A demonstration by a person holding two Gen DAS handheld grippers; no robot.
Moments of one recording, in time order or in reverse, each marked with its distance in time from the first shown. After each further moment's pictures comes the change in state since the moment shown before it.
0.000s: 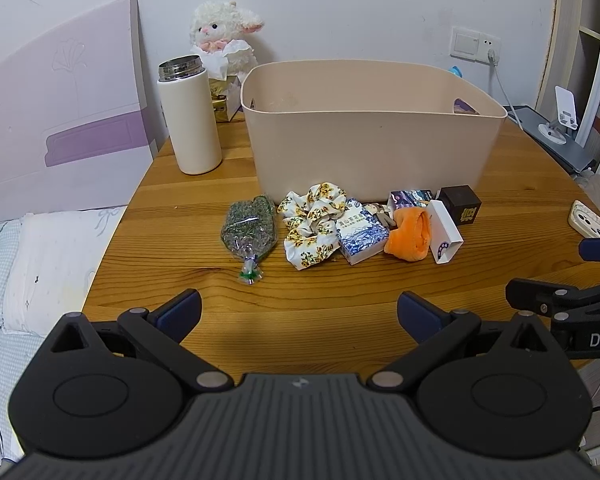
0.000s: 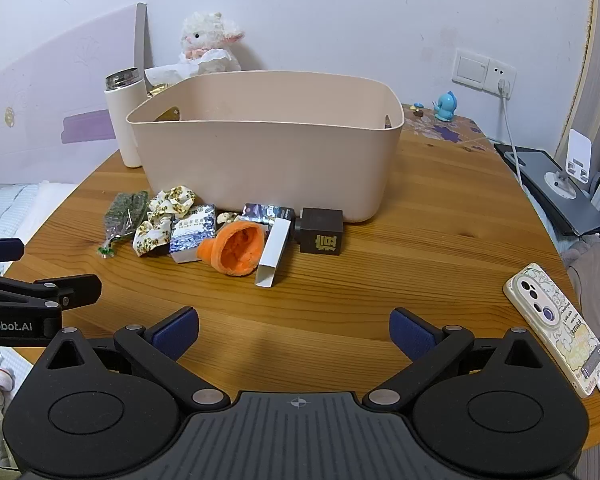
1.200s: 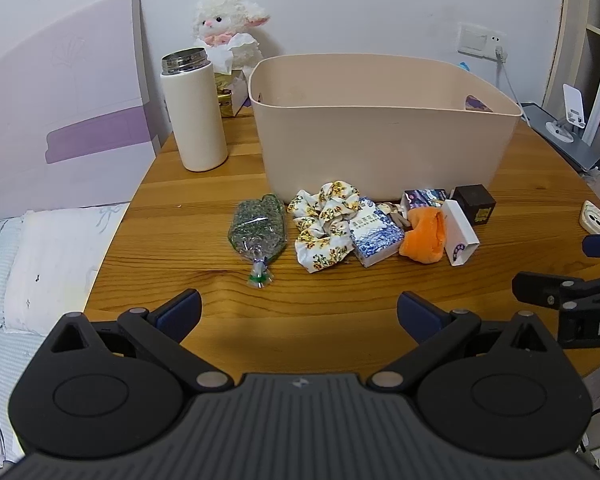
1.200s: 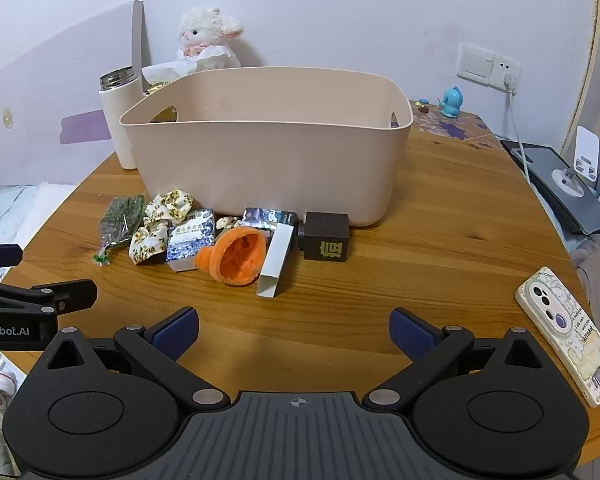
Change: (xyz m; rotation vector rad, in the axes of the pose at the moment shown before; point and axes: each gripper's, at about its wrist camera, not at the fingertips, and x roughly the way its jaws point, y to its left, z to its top) left arm 0.015 0.009 0.005 -0.001 0.016 0.007; right arm 0.017 0.001 0.013 0.005 0.016 0.009
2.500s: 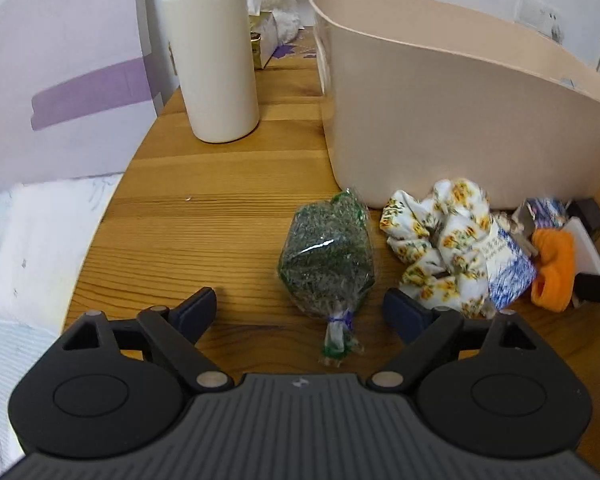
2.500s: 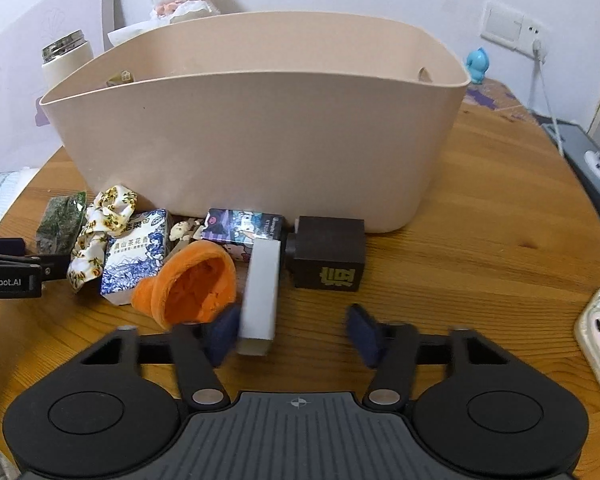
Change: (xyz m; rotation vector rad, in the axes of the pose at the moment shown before) left arm 0.117 0.053 0.033 -0.052 0.127 0.003; right arm 0.101 -0.008 0.030 0.022 0.106 0.009
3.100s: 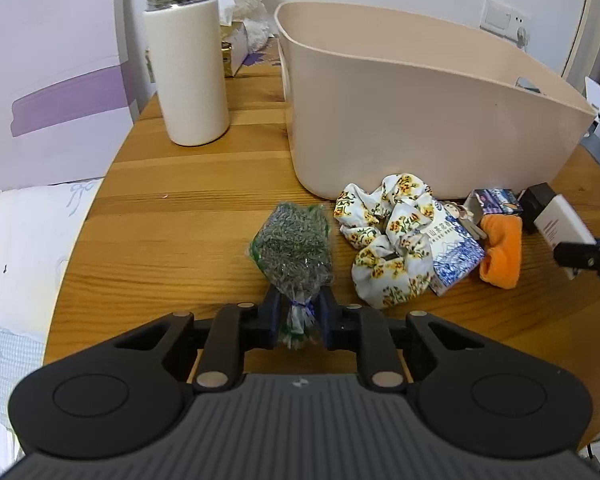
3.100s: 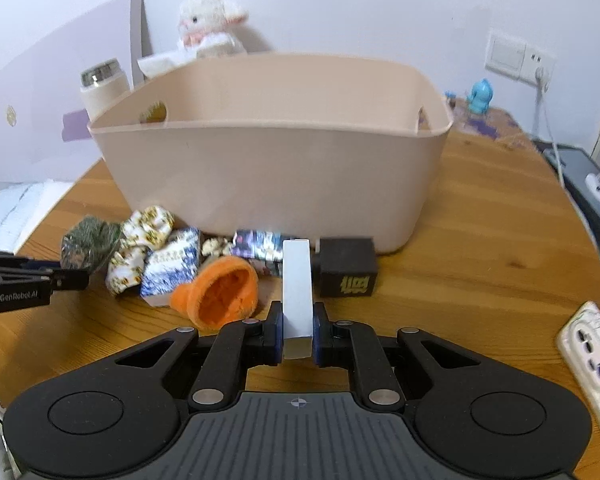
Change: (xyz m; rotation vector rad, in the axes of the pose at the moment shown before) left arm -0.027 -0.007 -0.011 0.031 -0.024 -0.078; right arm -0.053 -0.005 -0.004 -0.028 -0.098 0.053
